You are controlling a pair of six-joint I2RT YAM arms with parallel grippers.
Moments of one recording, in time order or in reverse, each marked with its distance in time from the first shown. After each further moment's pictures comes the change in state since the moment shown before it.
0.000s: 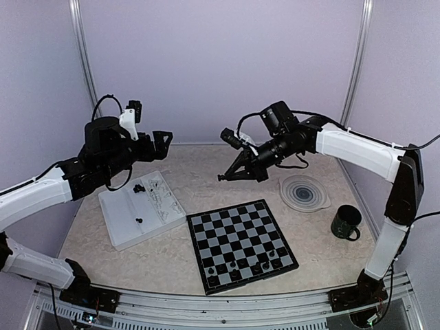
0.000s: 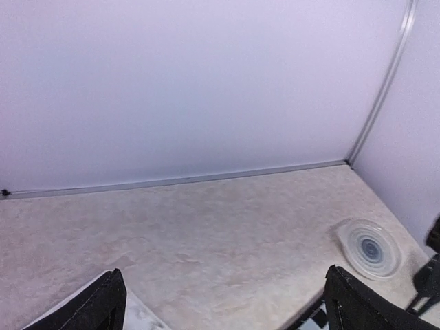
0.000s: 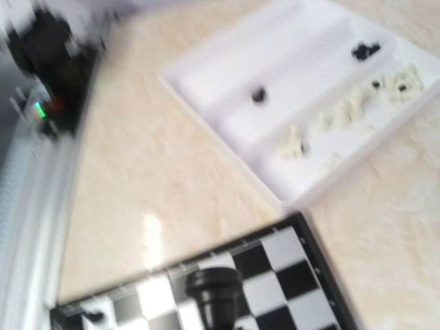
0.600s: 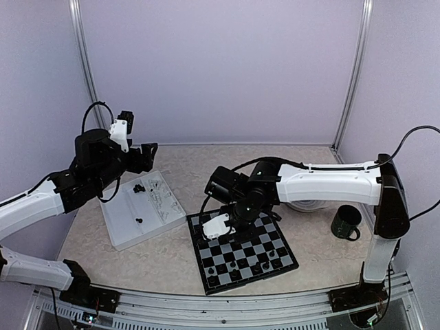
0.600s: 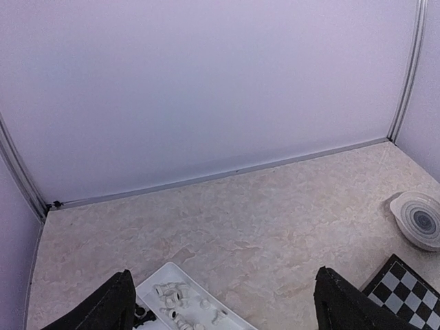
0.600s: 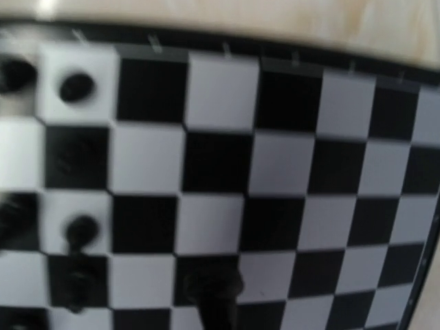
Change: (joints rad) left arm 0.060 -0.120 -0.143 0.004 -0.092 0.188; right arm 0.455 0.097 -0.043 -0.304 0.814 -0.414
